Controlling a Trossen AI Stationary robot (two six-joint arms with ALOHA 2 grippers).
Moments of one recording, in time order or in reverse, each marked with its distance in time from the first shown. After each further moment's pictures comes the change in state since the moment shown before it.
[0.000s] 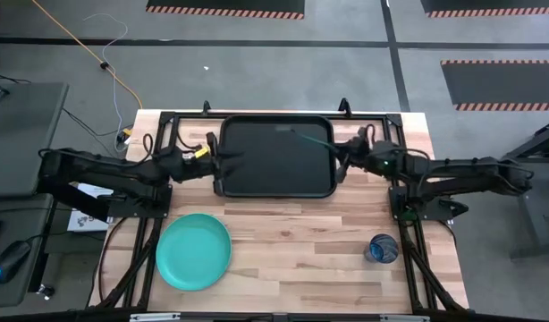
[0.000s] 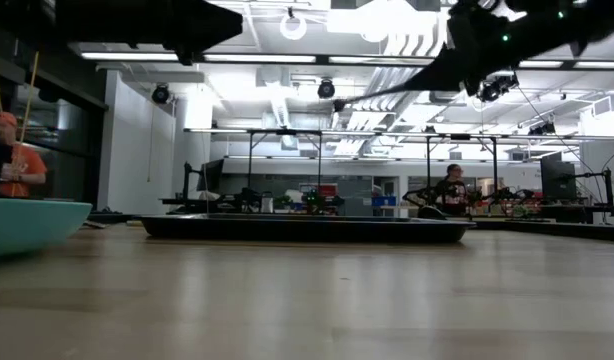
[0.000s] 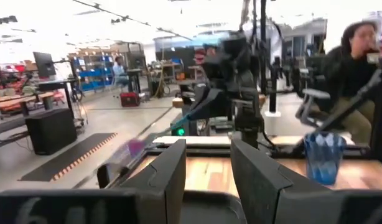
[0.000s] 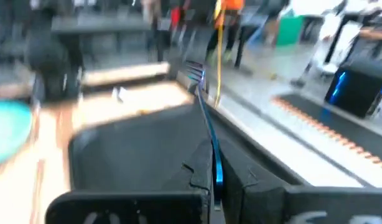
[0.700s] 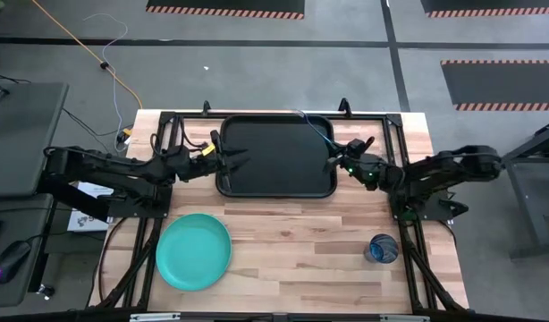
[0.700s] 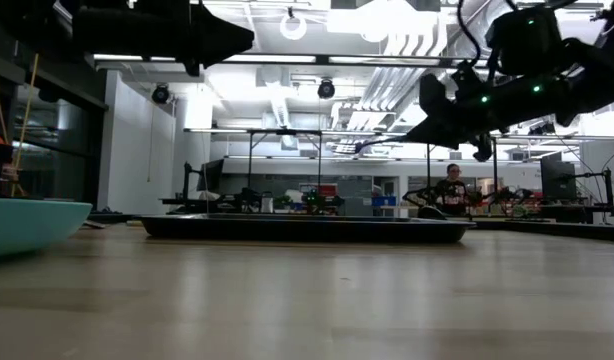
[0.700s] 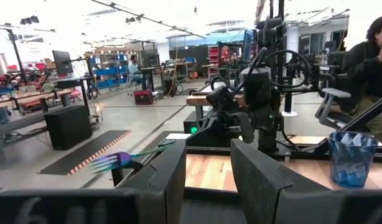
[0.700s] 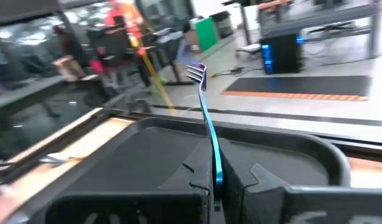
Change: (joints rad) left arm 0.036 0.114 0.000 0.103 -0.023 0.009; right arm -0.001 0.447 -0.207 0.706 0.344 0.385
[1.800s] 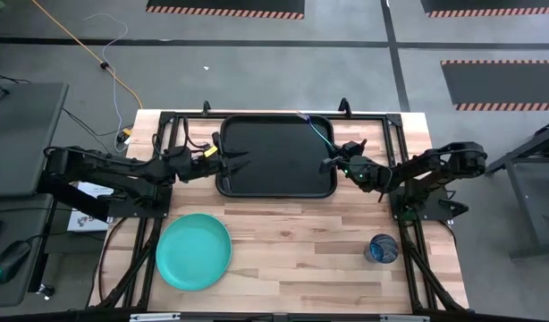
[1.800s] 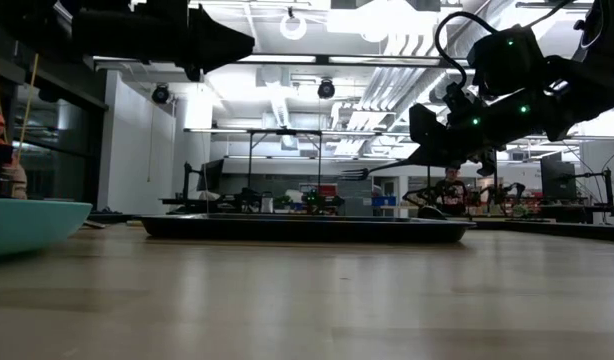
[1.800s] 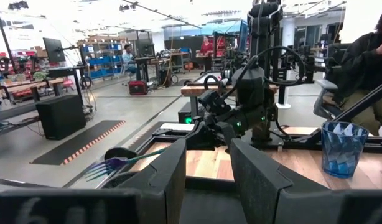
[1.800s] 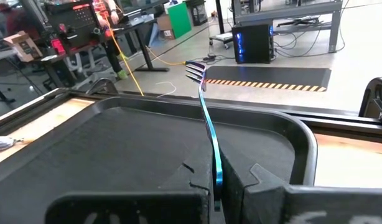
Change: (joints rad) left arm -0.002 0.001 0.000 -0.044 0.014 -0.024; right arm 0.002 0.132 0.017 -0.014 0.083 0.026
